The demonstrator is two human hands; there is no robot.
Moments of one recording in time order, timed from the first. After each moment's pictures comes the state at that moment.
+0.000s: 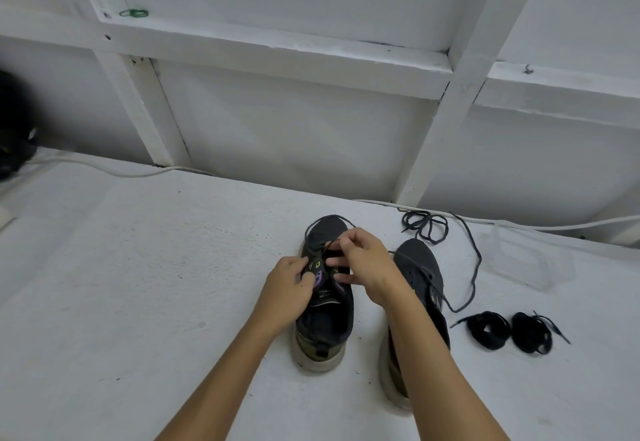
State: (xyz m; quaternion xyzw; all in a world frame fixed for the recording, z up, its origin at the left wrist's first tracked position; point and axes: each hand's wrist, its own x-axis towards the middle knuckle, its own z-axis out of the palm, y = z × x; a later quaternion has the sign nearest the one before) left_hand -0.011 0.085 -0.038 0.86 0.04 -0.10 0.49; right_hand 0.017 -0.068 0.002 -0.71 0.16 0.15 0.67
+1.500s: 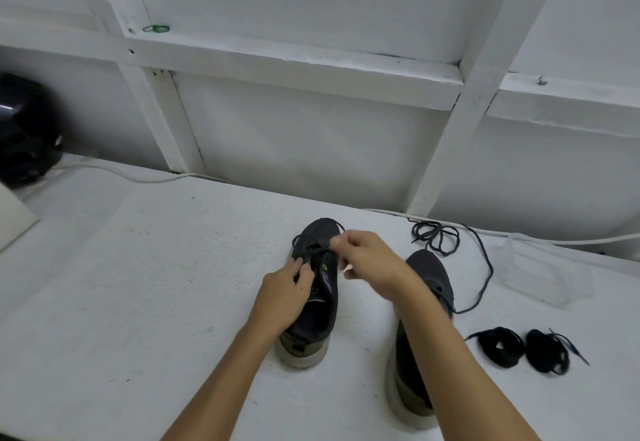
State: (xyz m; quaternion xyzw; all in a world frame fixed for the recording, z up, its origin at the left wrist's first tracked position) left_hand -0.013 0.093 -0.021 0.88 0.07 -0.08 0.46; right_hand 0.032 -0.070 0.020 -0.80 0.03 0.20 0.57
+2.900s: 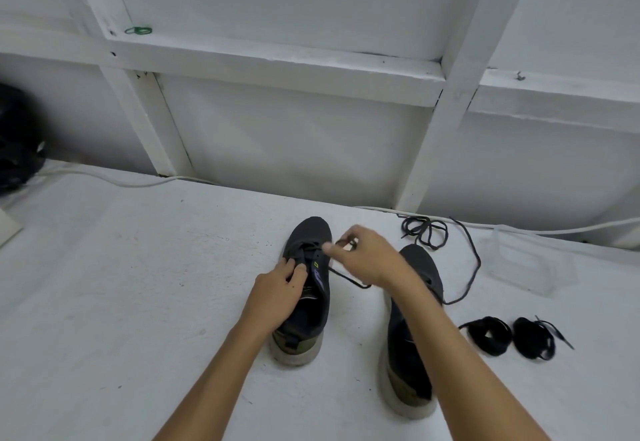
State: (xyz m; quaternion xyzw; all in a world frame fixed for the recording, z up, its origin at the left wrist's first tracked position) left_hand -0.013 0.088 -0.012 0.89 0.07 -0.12 0.42; right_hand 0.025 -0.085 0.030 -0.91 0.04 0.15 0.38
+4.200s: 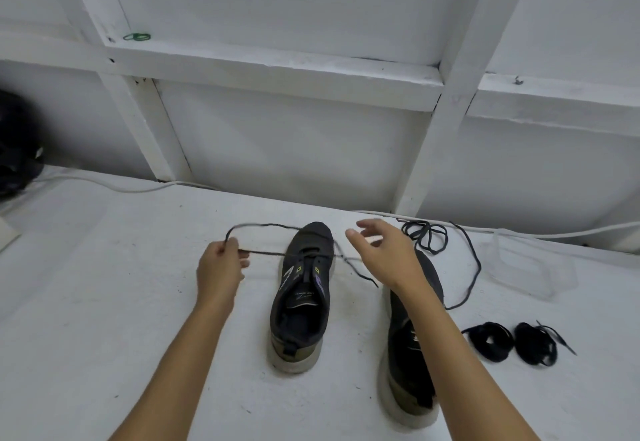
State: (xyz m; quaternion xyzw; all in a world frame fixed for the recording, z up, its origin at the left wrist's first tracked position) left_hand 0.035 0.151 -0.032 0.72 0.30 0.07 0.62; right_hand 0.033 -0.107 0.009 -0.88 0.07 -0.01 0.47
